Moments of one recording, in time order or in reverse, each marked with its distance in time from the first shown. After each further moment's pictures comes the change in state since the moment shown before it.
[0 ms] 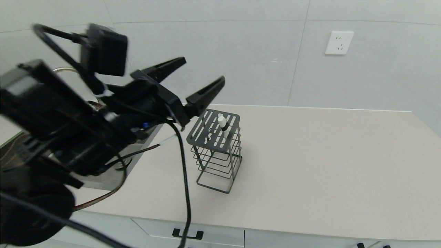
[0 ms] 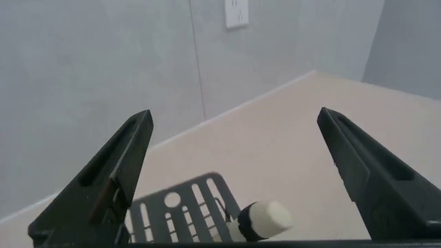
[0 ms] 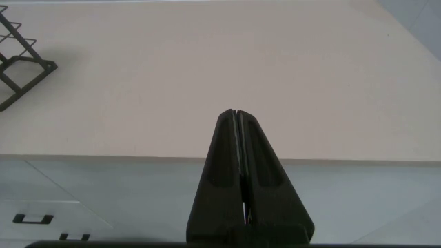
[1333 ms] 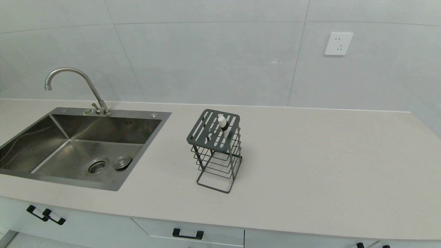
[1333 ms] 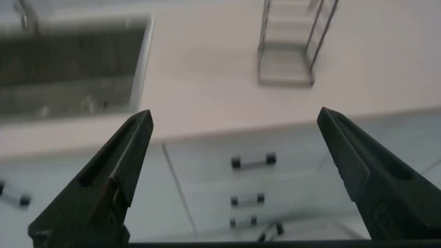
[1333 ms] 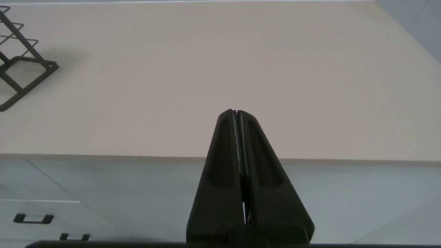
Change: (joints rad) left arm 0.521 -1.513 0.766 1.178 0.171 0.059; right arm 0.001 0.000 0.000 0.003 0.004 -0.003
